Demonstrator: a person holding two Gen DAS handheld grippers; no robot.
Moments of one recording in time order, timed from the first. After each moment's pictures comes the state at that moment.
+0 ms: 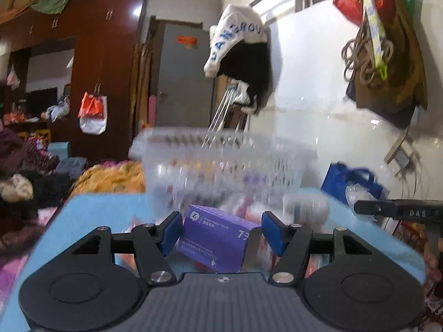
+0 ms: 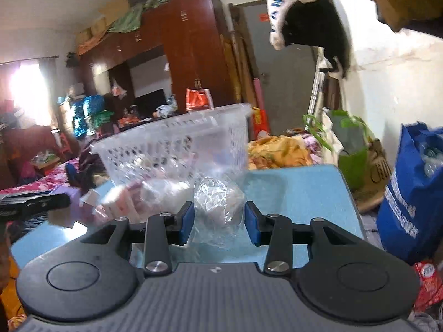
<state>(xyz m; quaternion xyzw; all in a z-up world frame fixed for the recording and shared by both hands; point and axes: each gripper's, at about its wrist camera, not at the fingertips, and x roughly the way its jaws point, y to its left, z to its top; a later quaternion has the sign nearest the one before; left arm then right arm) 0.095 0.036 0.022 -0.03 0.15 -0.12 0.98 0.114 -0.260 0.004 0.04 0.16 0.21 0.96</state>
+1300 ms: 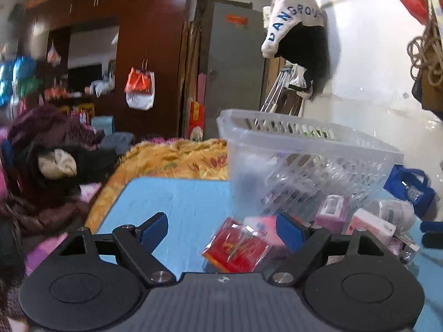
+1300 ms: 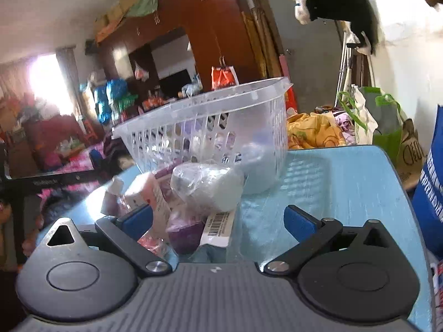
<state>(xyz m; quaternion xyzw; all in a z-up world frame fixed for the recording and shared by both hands) 0.143 0.102 0.008 -0.05 0.22 -0.02 0.97 0.141 -0.222 -0.018 0.04 0.23 0.27 0.93</state>
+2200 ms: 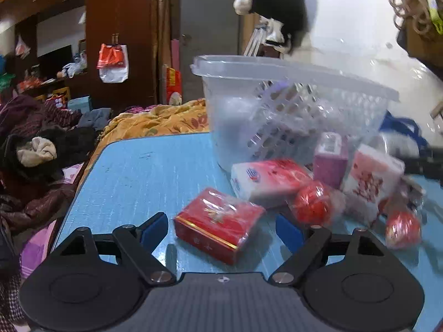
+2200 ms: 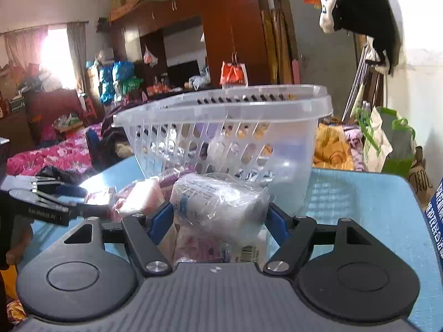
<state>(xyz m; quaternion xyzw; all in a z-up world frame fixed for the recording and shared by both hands) 0.153 0.088 -0.029 0.01 0.29 -0.06 0.95 0.153 -0.194 -0.015 0.00 0.21 0.28 0.94</state>
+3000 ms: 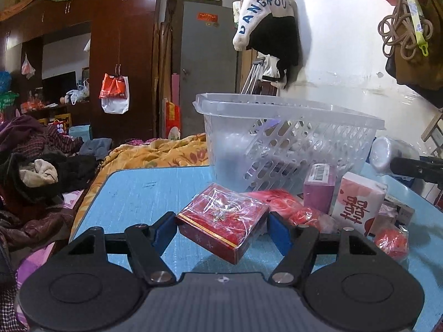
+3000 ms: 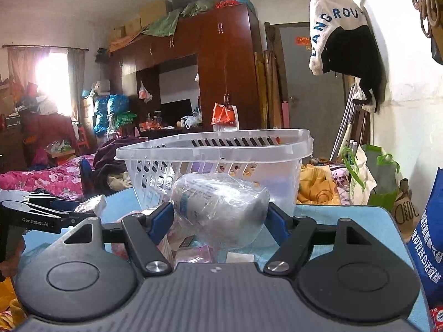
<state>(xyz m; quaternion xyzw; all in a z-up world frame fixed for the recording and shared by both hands) 0.131 0.093 -0.020 -0.01 0.21 -0.07 0.98 0.135 -0.196 -0.005 0.00 0.12 0.25 0.96</state>
